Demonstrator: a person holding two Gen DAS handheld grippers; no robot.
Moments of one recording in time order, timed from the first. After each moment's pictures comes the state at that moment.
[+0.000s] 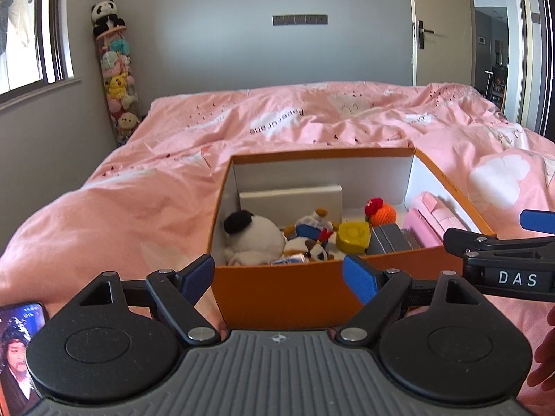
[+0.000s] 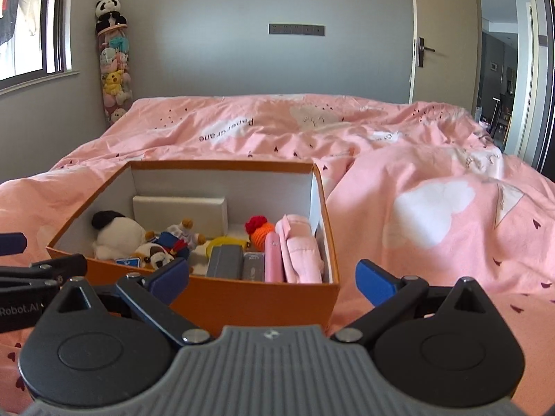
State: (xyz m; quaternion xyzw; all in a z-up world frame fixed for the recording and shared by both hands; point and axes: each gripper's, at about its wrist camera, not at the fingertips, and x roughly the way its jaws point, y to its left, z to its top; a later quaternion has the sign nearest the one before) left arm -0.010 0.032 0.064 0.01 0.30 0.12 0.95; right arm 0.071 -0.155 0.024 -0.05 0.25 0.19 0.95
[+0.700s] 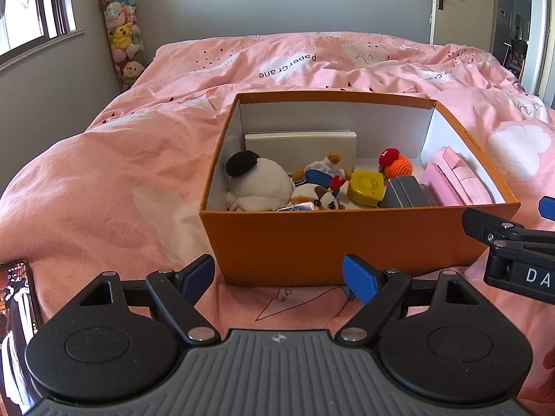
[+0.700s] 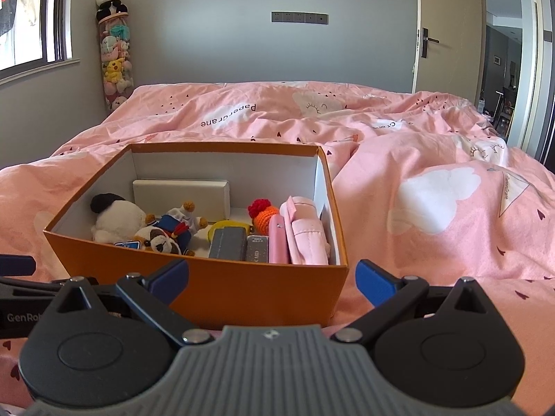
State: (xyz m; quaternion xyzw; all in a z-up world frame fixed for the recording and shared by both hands) left arm 0.001 0.039 0.047 -0.01 0.38 0.14 0.91; right arm 0.070 -0.148 0.016 -0.06 0.27 0.20 0.94
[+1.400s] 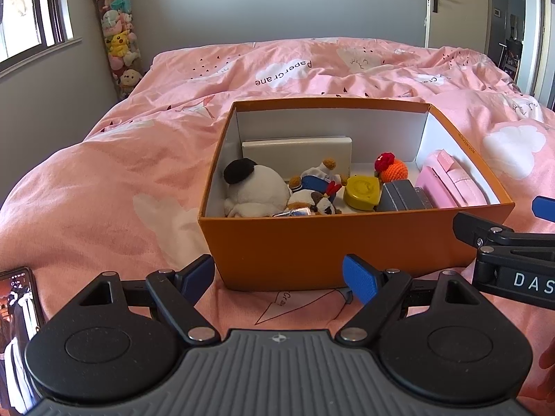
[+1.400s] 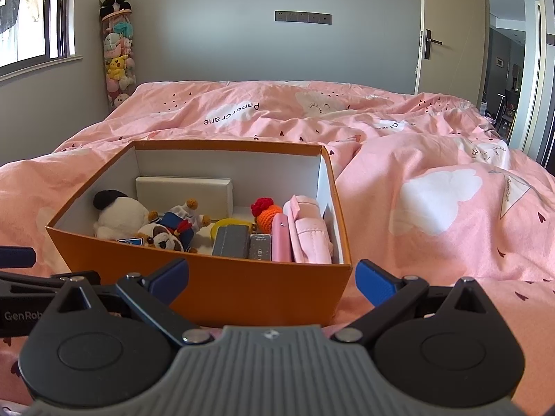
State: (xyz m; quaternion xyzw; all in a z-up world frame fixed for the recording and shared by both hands) left arm 0.000 0.036 0.050 0.00 0.37 0.13 0.92; right arm 0.067 -0.146 0.017 -0.06 0.27 0.20 0.94
